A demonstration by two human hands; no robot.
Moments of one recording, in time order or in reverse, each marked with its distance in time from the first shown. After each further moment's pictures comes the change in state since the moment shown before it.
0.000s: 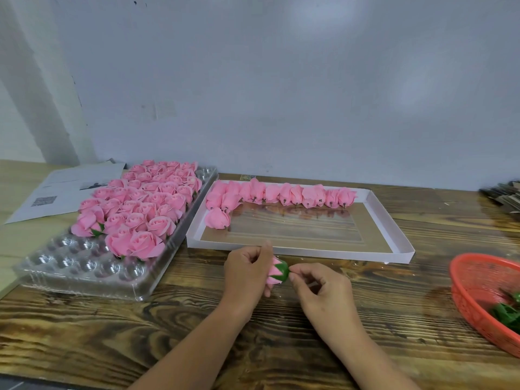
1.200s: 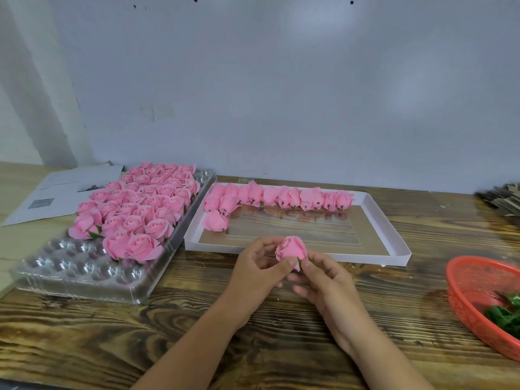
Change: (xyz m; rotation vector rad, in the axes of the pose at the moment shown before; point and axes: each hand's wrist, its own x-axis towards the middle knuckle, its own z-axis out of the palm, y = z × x) left_hand -0.002 0.007 -0.001 -0.138 -0.303 0.088; right_hand 0.012 -0.004 -0.015 0.844 -0.143 0.476
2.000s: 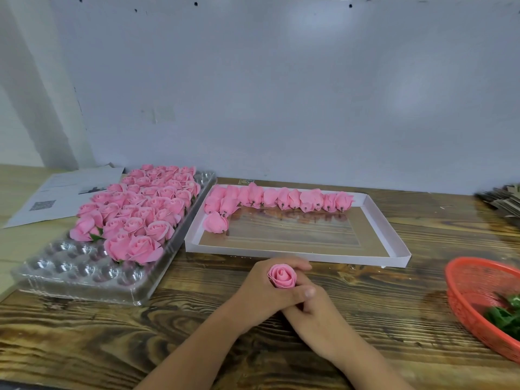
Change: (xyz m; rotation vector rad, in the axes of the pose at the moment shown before) left_hand -0.006 0.000 0.001 0.183 -0.232 0.081; right_hand -0.009 0.016 0.007 -0.730 -0.312 -0.337
